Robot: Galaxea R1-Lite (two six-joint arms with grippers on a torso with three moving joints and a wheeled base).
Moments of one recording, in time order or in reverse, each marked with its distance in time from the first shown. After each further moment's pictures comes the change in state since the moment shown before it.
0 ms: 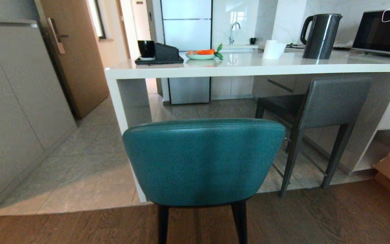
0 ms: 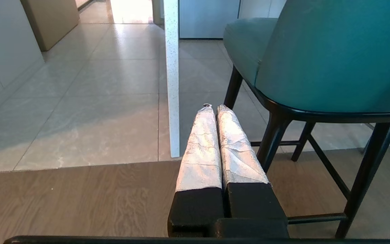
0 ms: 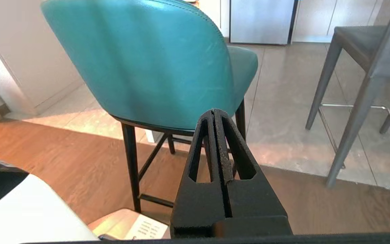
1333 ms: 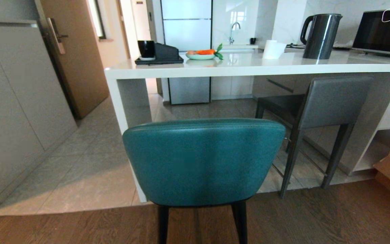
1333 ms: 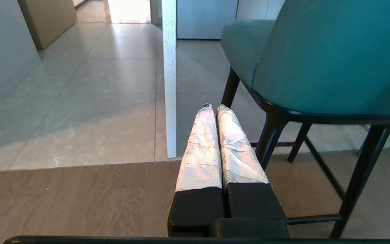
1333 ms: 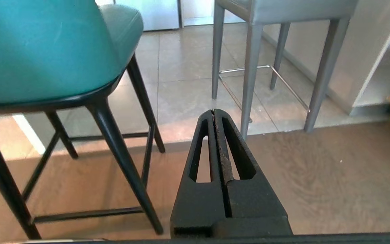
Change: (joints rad) left arm 0.000 0.000 -0.001 -0.004 -0.002 -0.026; right arm 0.012 -0.294 0.540 -0.208 -0.450 -0.073
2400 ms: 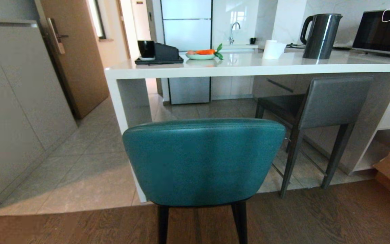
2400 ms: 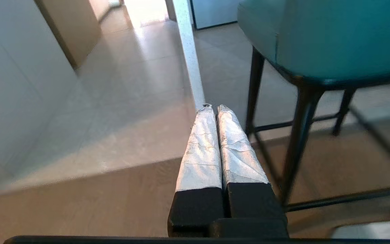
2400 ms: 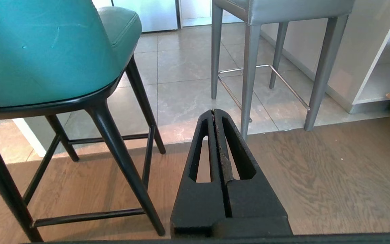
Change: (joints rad) left arm -0.001 0.000 0.002 0.045 0.025 0.189; right arm 0.000 0.000 0.000 -0.002 -0.012 0.015
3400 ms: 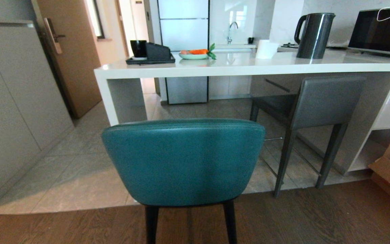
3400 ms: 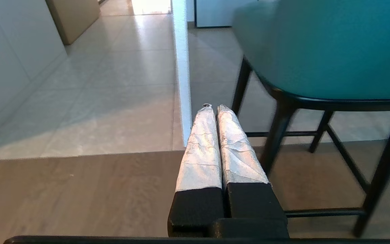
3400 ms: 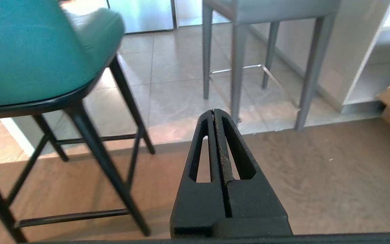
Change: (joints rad) left arm 0.001 0.000 0.001 0.000 0.046 -0.099; right arm 0.000 0.000 0.000 0.000 0.000 -0.001
